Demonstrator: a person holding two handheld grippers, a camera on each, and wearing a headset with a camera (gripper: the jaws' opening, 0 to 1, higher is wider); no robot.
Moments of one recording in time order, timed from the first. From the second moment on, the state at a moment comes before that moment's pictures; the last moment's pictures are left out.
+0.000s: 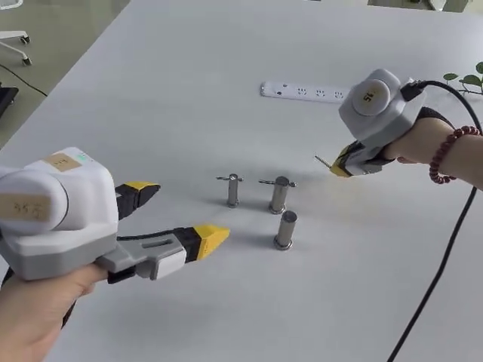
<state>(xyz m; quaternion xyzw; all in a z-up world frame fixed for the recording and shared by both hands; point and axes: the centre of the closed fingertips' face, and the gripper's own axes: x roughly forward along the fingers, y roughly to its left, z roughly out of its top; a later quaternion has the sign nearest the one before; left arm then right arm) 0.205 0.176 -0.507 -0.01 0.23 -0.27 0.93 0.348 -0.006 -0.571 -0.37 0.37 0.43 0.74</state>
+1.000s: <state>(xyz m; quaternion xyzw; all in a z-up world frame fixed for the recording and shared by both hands) 0.232 0.118 -0.480 -0.05 0.21 -0.36 0.91 0.266 0.061 -0.504 -0.40 0.21 0.56 0.69</state>
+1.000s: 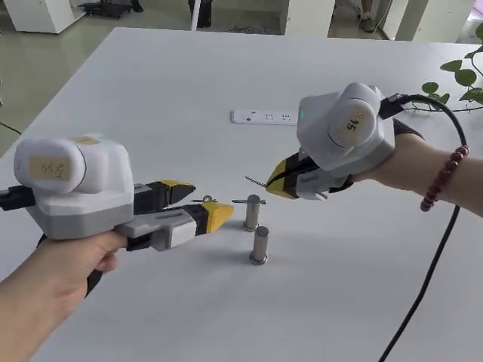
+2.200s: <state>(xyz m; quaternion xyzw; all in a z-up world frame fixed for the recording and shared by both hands) 0.229 0.088 -0.487 -0.09 0.26 -0.40 0.87 0.226 0.083 -0.504 -0.42 0.16 0.61 0.65</state>
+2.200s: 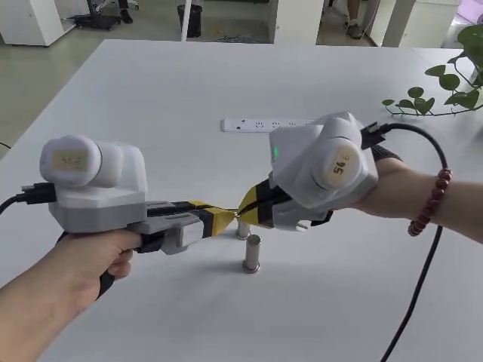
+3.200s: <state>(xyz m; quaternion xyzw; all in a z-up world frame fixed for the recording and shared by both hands) 0.227 0.087 -0.481 -0.14 0.26 -0.40 0.87 0.224 0.084 -0.499 -0.35 0.19 0.60 0.69</state>
